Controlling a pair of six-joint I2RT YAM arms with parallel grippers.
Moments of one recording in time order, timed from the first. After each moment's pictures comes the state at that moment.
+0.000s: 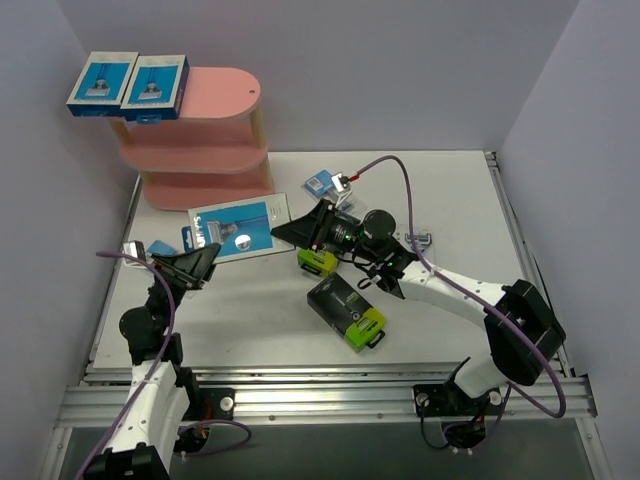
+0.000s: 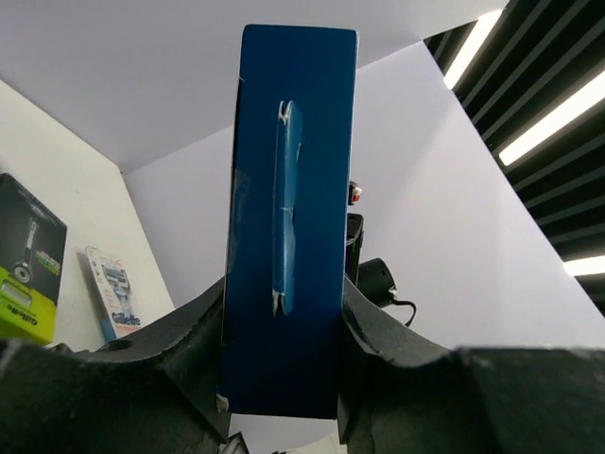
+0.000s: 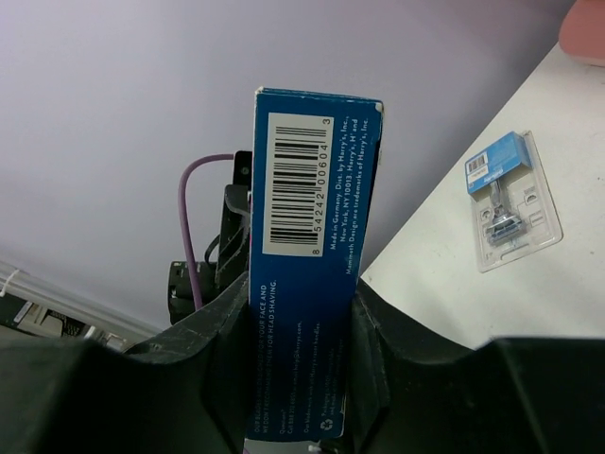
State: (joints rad) left arm 0.12 0.65 0.14 1.02 0.59 -1.65; right arm 0.76 1.49 0.89 0.79 -0.44 1.05
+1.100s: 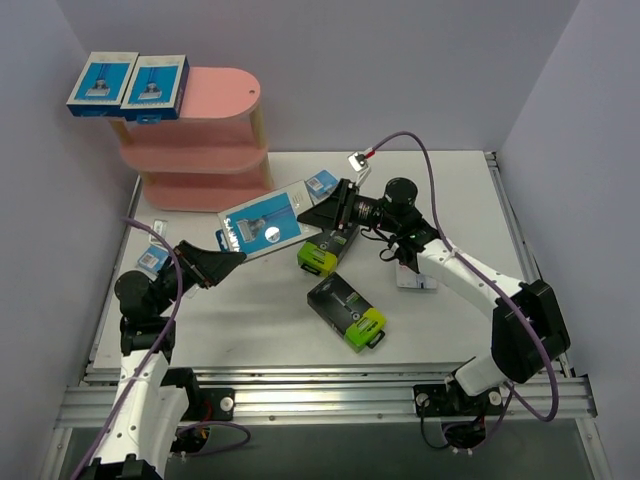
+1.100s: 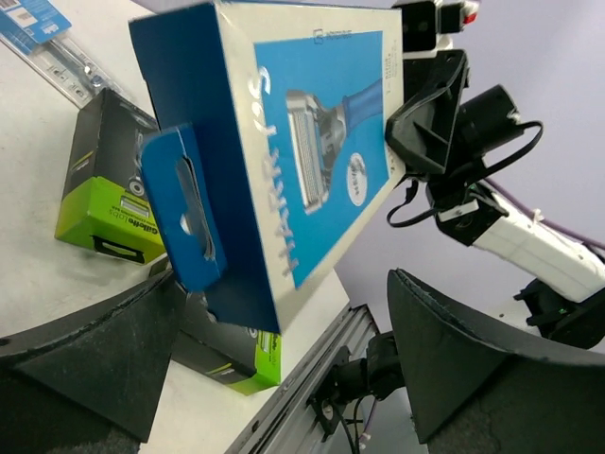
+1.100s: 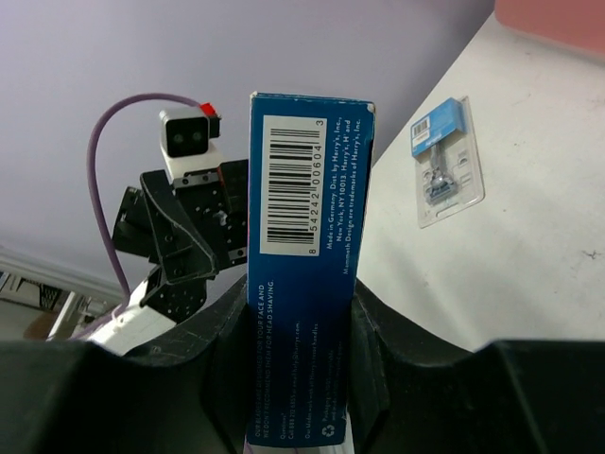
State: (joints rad) left arm 0.08 0.65 0.37 0.44 0.84 -1.10; right arm 0.54 1.49 1.00 0.53 -0.72 0.97
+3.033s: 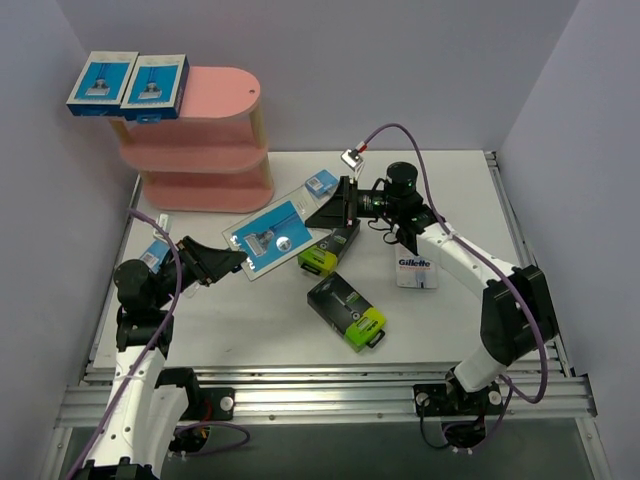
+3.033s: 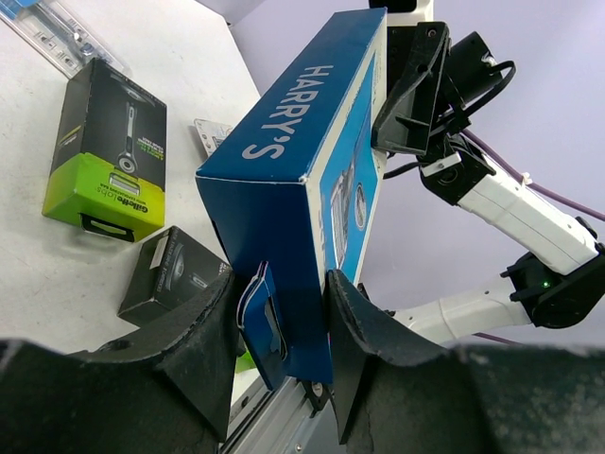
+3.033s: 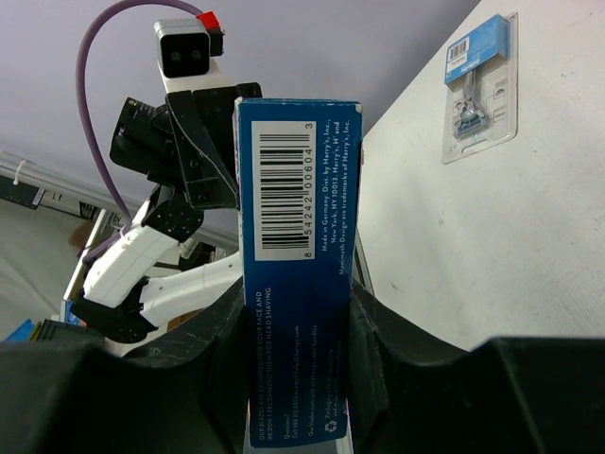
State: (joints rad) left arm 0.03 0.66 0.48 0.25 0.86 -1.04; right arm 0.45 1.59 1.13 0.37 -1.03 0.89
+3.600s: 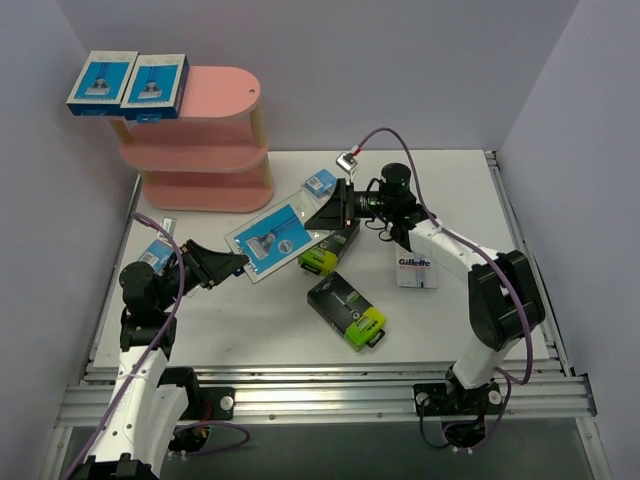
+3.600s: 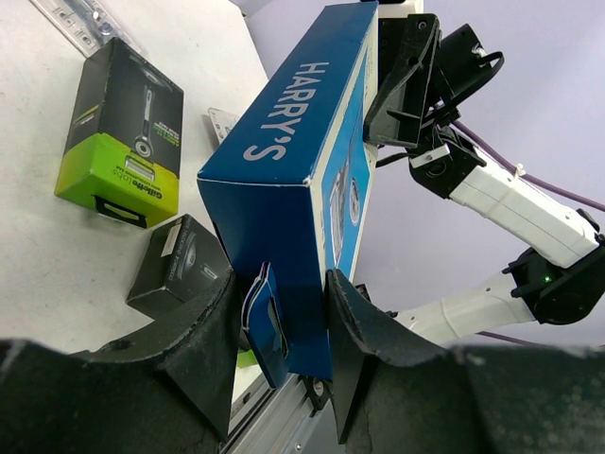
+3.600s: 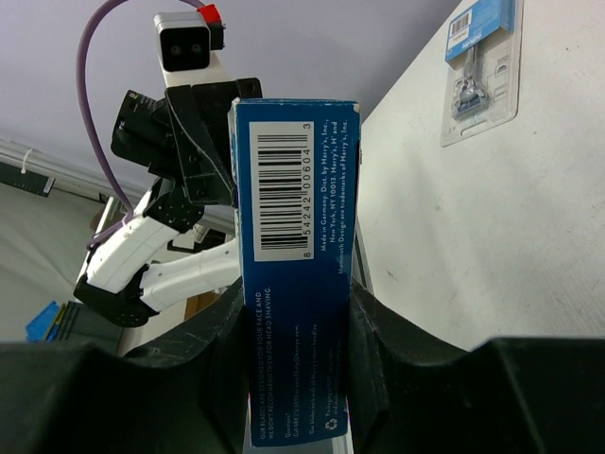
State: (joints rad) left arm 0.03 0.66 0.43 0.26 0.84 -1.04; right arm 0.43 1.68 1.13 0.46 -1.10 0.91
